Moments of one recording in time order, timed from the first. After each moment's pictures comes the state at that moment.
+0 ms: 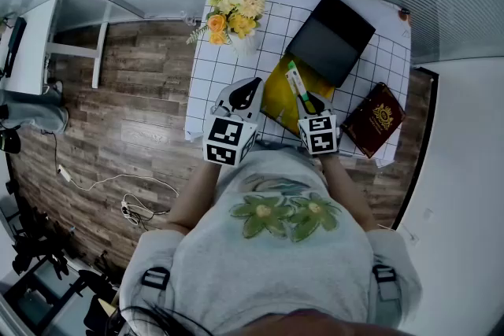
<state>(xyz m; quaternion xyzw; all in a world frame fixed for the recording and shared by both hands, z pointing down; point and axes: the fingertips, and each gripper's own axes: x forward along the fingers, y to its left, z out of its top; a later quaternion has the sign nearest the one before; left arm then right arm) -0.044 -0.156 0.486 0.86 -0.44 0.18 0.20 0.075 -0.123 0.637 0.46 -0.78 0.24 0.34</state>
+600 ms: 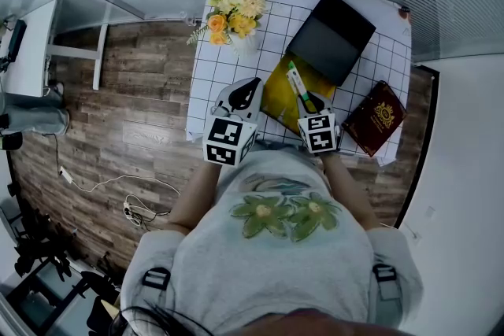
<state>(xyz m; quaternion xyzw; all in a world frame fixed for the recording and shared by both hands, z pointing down) -0.048 -0.155 0.487 0.86 -0.44 0.18 0.20 0.075 -0.122 0.648 0.46 -0.78 0.23 0.36</state>
